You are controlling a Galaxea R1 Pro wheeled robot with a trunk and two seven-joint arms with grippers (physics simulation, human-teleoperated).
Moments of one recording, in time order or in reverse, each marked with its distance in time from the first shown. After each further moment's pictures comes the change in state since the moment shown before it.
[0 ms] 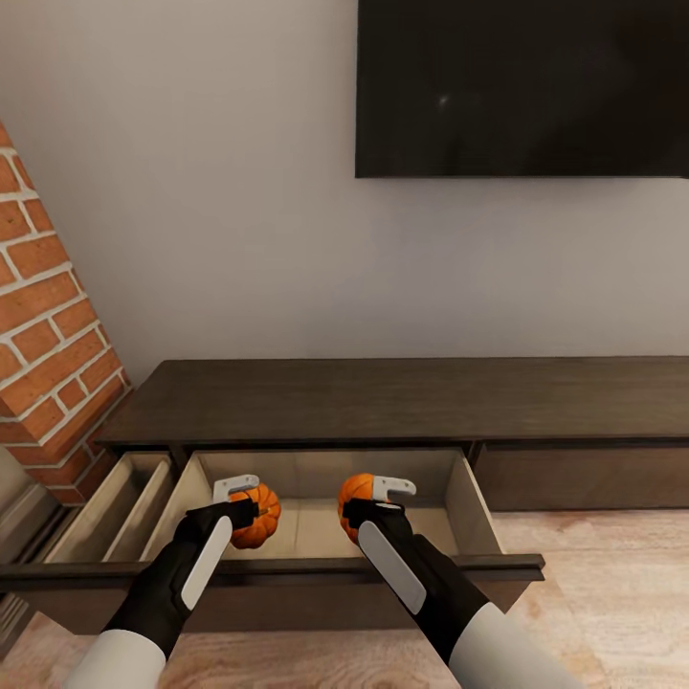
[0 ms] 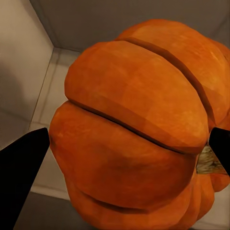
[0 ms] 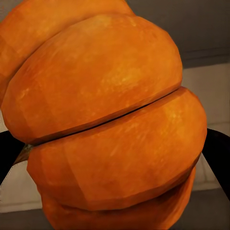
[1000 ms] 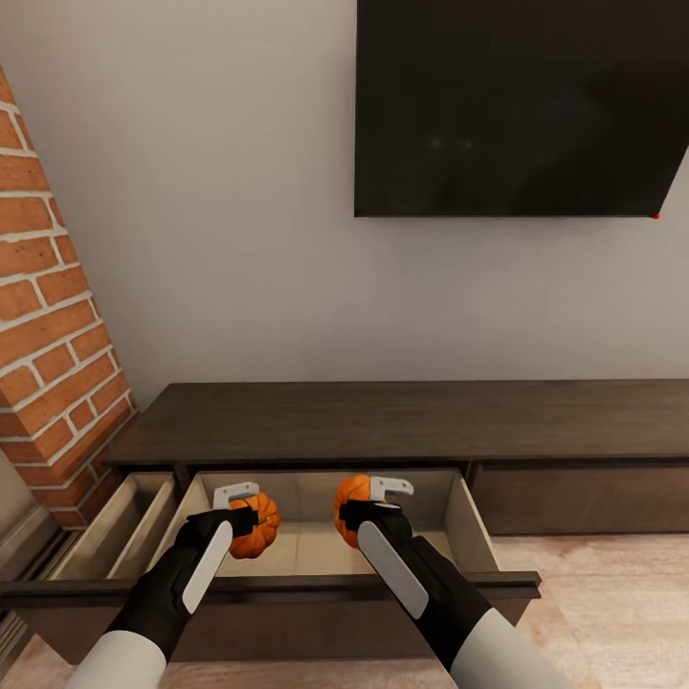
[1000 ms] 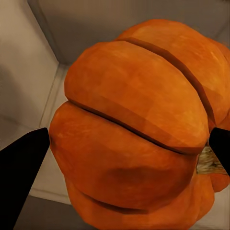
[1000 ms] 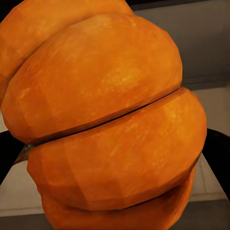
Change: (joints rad) left arm 0.000 0.000 -0.002 0.044 0.000 0.000 -0.001; right arm 0.019 -0.002 -0.001 -0.062 -0.016 0.049 -0.014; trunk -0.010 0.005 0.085
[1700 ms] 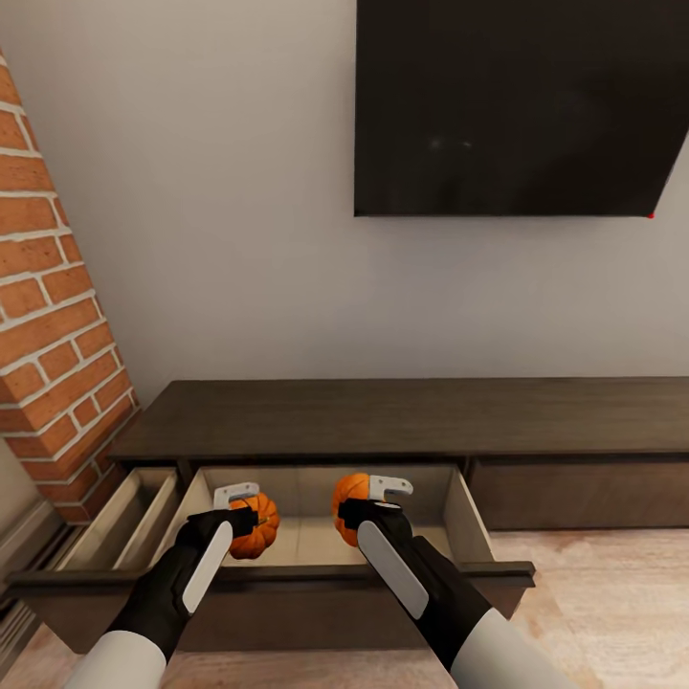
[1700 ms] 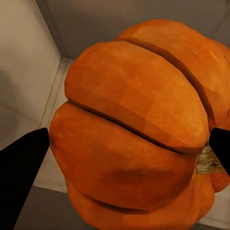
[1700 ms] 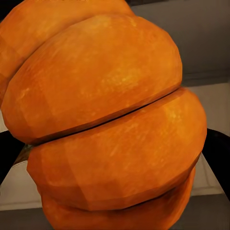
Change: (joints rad) left arm 0.000 0.001 -0.001 0.002 0.000 0.000 0.001; right arm 0.000 0.000 0.000 -0.004 -0.001 -0.010 0.009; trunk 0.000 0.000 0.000
